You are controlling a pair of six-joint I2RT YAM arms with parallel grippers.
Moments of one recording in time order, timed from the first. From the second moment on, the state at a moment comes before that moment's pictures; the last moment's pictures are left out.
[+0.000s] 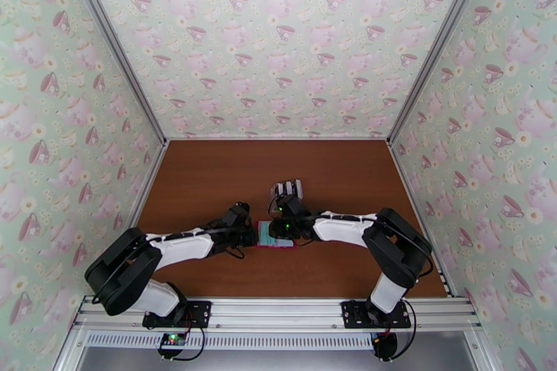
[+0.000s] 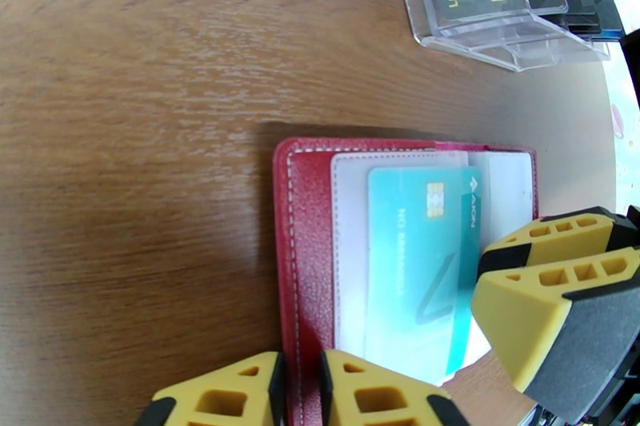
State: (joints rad) left arm -0.68 1.49 0.55 -0.01 0.11 -0.75; right arm 0.83 1.73 0.89 -0.13 -0.18 0.74
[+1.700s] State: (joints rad) left arm -0.63 1.43 0.63 -0.30 0.13 -0.67; right arm 0.78 1.61 0.89 -0.22 -0.13 0.67
